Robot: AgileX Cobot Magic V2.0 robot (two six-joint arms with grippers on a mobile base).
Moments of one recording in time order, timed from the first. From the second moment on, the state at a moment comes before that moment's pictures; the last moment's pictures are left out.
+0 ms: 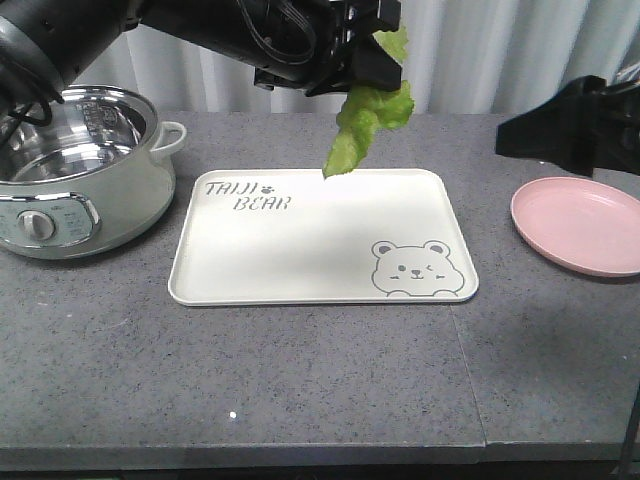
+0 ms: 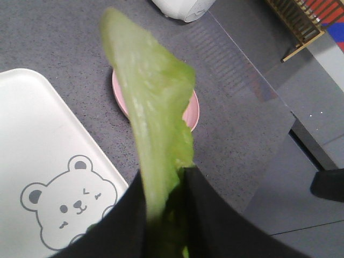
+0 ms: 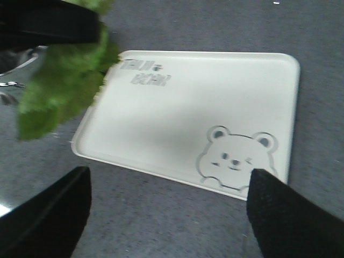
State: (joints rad) left arm -0.48 2.01 -2.24 -0.71 1.06 0.06; right arm 0.03 1.16 -1.25 0.64 0.94 -0.31
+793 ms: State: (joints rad) left arm -0.49 2.01 -2.24 -0.71 1.06 0.05; right arm 0.34 1.44 -1.25 1.03 0.57 -0.63
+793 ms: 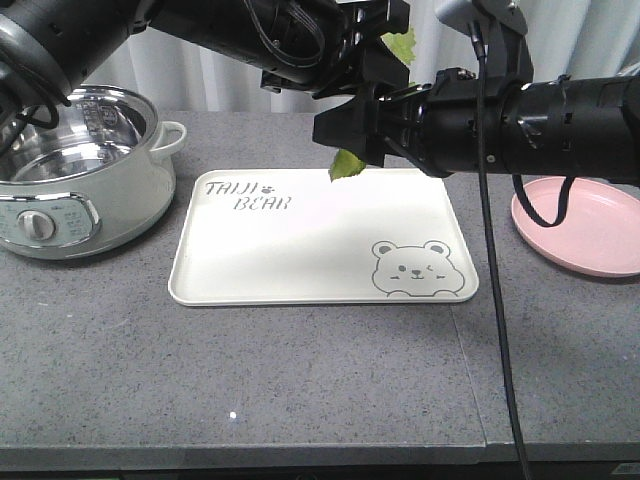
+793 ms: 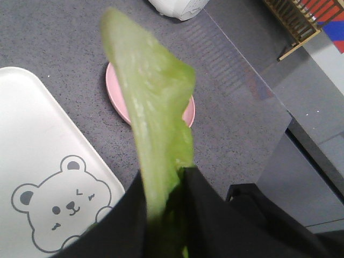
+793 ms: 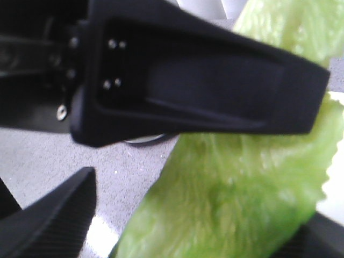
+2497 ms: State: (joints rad) left arm -0.49 2.01 -2.24 -0.71 1.03 0.03; right arm 0.08 1.44 -1.25 1.06 0.68 -0.63
